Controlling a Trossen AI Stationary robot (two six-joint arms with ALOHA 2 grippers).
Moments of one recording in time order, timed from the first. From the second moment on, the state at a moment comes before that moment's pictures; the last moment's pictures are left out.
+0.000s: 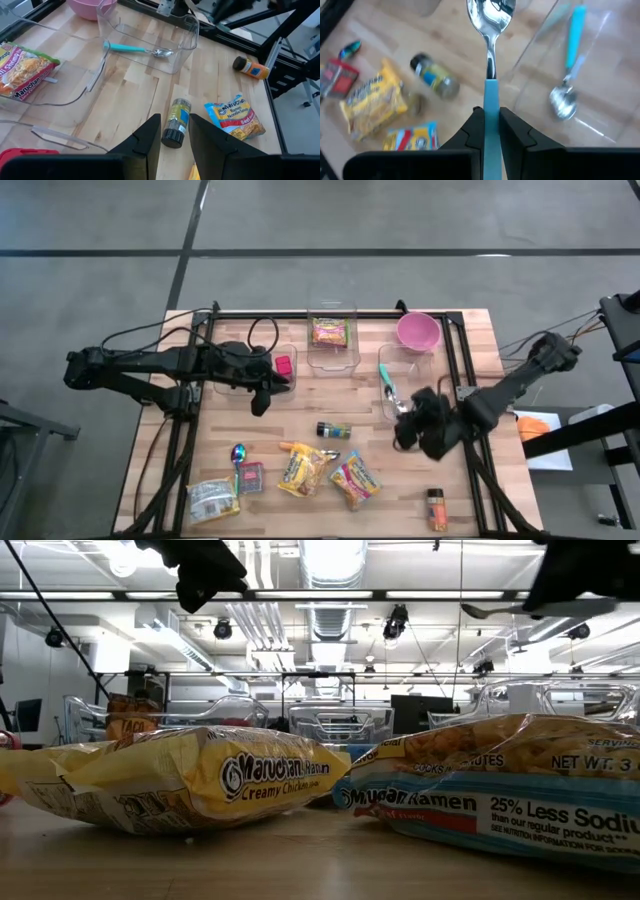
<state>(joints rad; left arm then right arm) 0.03 1.08 0.93 -0.42 0.03 -0.32 0.60 1.22 1.02 -1.02 0.60 1.58</state>
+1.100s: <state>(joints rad) 0.03 1.08 0.93 -0.42 0.03 -0.34 -0.25 1.21 0.83 -0.95 0.03 1.02</state>
